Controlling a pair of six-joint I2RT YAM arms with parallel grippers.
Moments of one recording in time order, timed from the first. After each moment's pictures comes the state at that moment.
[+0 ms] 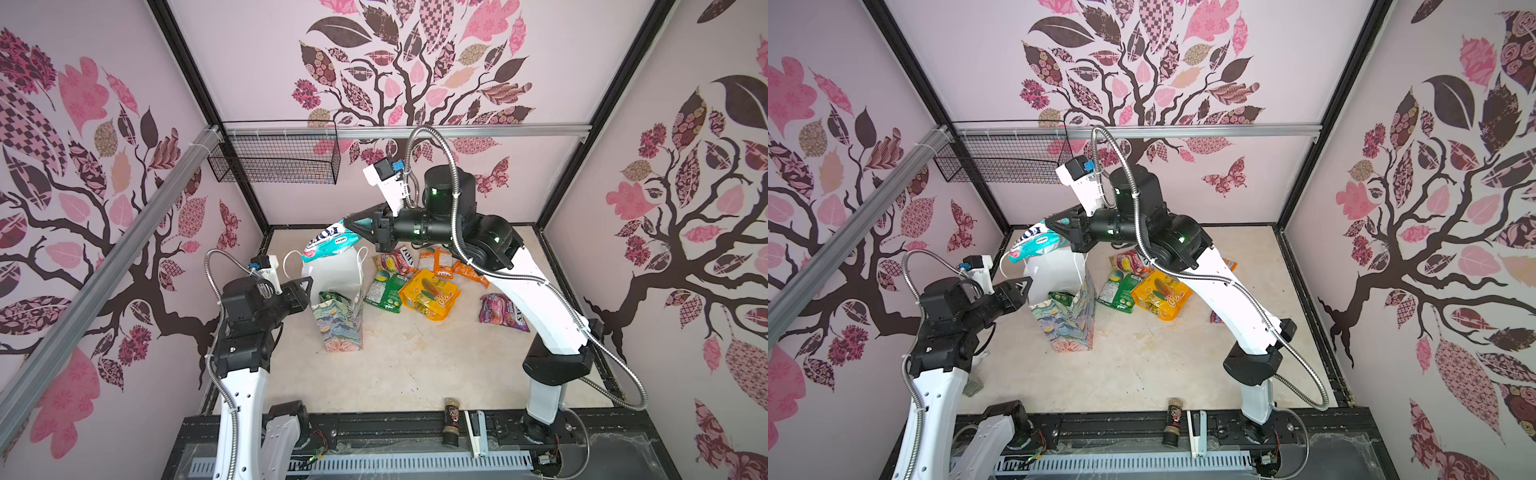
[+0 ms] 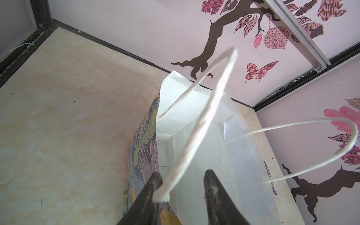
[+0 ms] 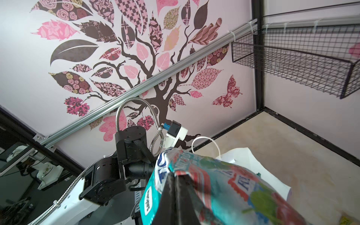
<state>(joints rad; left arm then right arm) 0.18 0.77 0.88 -0.53 0.48 -0.35 0.91 1.90 2.49 -0.72 -0.44 0.30</state>
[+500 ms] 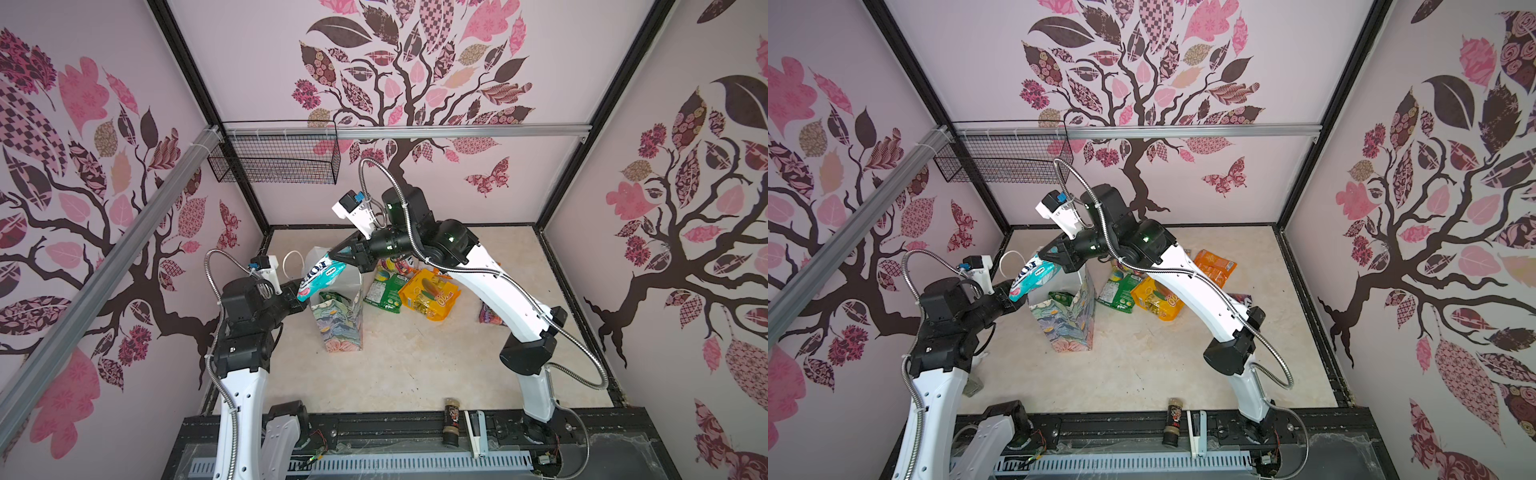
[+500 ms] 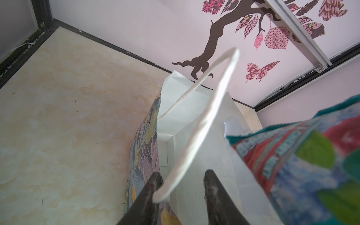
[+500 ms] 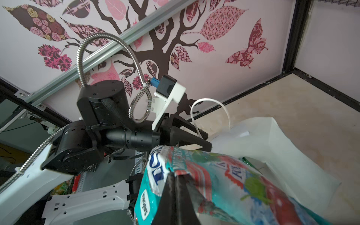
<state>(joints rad) 0.19 0.77 0.88 -0.53 0.48 -0.35 0.91 2.05 2.51 -0.84 -0.55 0.18</state>
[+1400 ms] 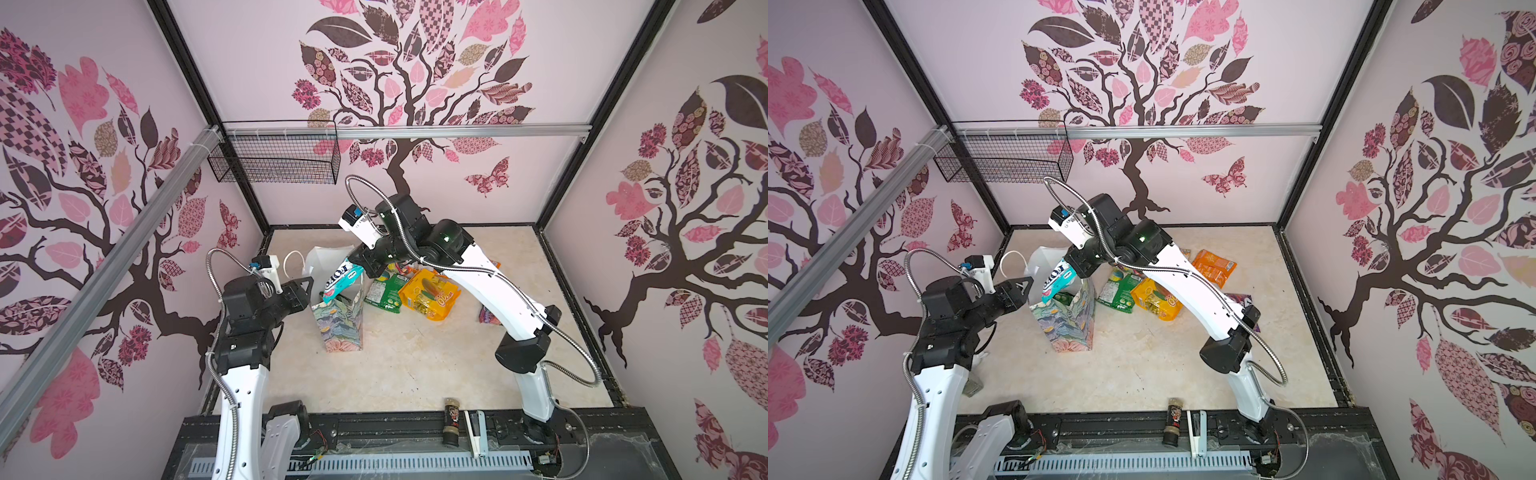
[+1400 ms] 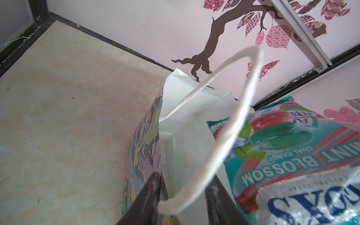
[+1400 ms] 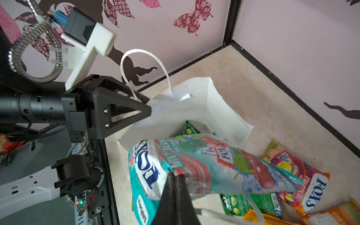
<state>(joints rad) 0.19 0.79 0.88 -0.53 0.49 -0.36 0.92 2.07 2.53 -1.05 -0.23 -0.01</state>
